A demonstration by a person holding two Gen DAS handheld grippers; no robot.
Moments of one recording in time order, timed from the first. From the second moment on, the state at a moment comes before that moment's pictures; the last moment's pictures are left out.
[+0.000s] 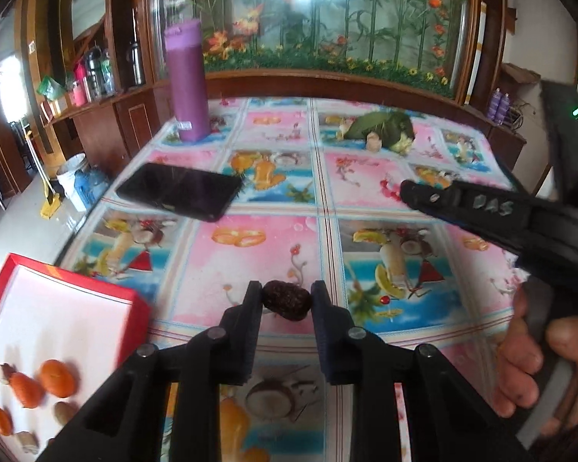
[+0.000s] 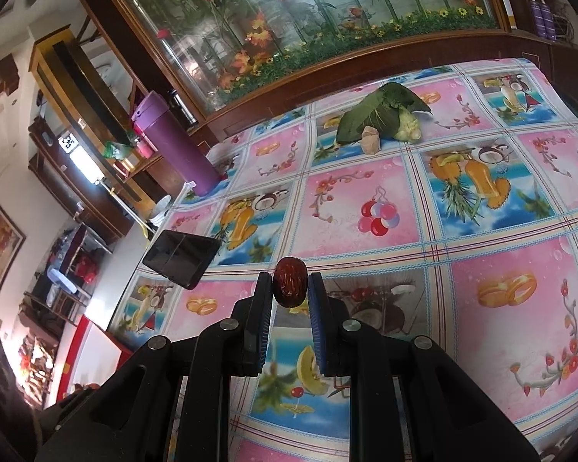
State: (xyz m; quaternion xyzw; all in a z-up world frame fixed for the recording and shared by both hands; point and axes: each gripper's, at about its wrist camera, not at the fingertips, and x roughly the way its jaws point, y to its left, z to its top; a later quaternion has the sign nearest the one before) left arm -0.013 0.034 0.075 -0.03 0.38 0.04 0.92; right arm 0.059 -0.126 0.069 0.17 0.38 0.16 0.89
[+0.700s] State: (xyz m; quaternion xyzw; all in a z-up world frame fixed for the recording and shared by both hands) left arm -0.117 0.267 0.102 -0.04 0.38 0.15 0.91; right arm -0.022 0.108 0.094 0.06 0.40 0.36 0.84
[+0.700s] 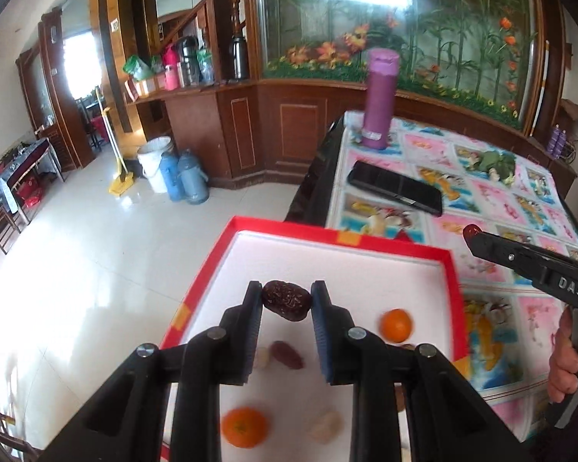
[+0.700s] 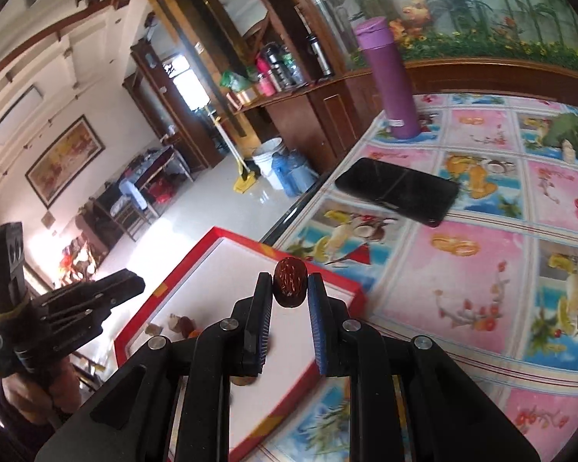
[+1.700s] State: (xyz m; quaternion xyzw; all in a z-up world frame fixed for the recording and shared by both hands) left arm -0.075 0.314 0.046 -0.03 0.48 0.14 0.87; right arm -0.002 0.214 0.038 -0.05 0.49 0.34 0.80
